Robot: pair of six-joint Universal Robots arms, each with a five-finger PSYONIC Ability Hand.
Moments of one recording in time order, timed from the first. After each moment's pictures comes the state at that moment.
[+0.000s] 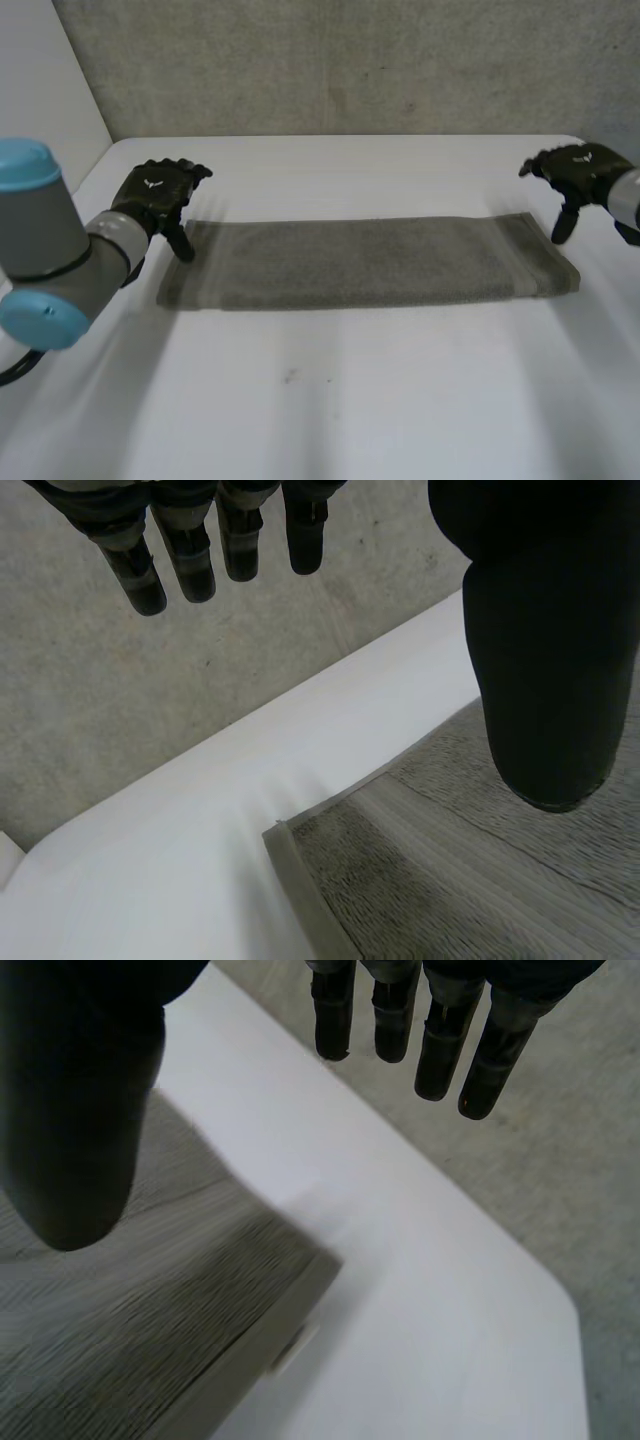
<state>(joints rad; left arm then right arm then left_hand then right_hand) 4.45 -2.02 -1.47 3.30 -1.43 3.38 1.55 -0.89 0.97 0.32 1.17 2.56 0.17 0.17 0.17 0.17 0.03 0.24 0.25 0.25 0.26 0.06</state>
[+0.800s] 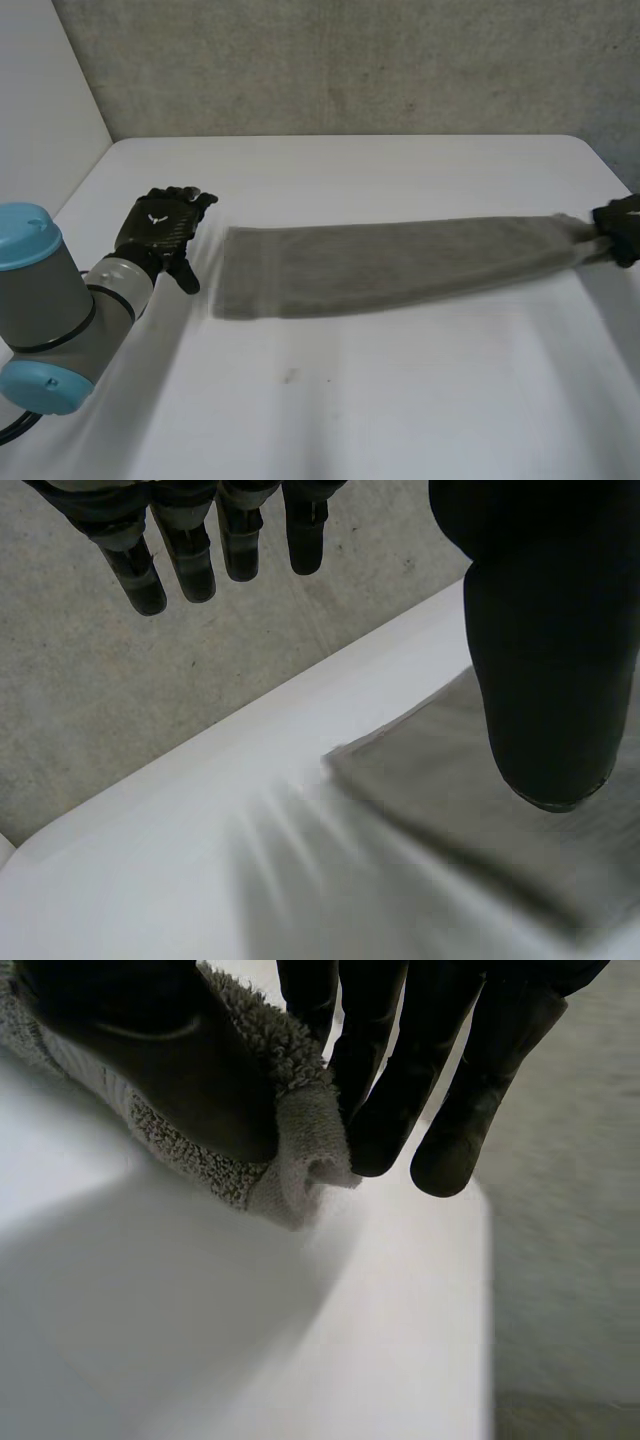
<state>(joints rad) 4.44 -1.94 -1.73 3.51 -1.43 3.38 1.35 -0.90 1.35 -0.15 1.15 2.43 0.17 0.17 0.17 0.17 0.03 1.32 1.32 1.32 1.34 1.16</state>
